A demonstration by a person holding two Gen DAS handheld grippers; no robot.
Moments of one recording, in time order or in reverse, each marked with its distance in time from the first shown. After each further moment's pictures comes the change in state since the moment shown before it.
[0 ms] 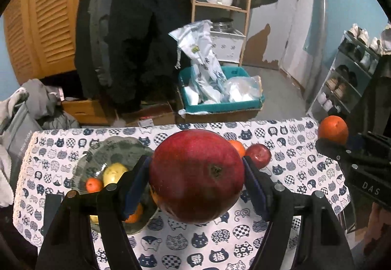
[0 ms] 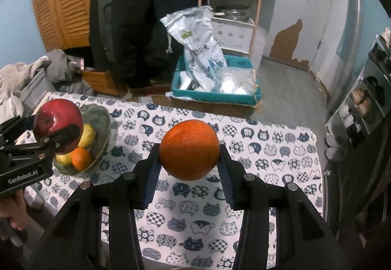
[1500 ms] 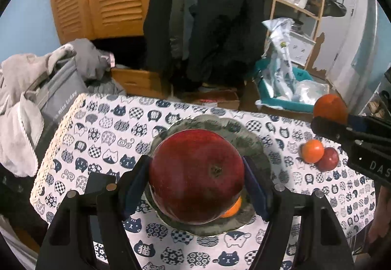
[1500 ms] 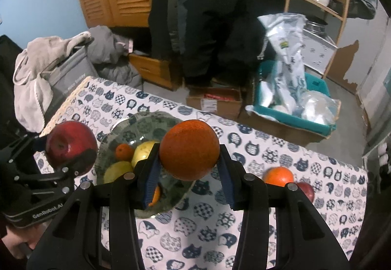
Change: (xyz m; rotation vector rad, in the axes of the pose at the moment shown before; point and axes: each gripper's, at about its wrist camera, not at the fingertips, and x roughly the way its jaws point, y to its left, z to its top) left arm 0.018 0.172 -0.031 -0.187 0.080 0.194; right arm 0.093 0.176 0.060 -0.171 0.066 0.204
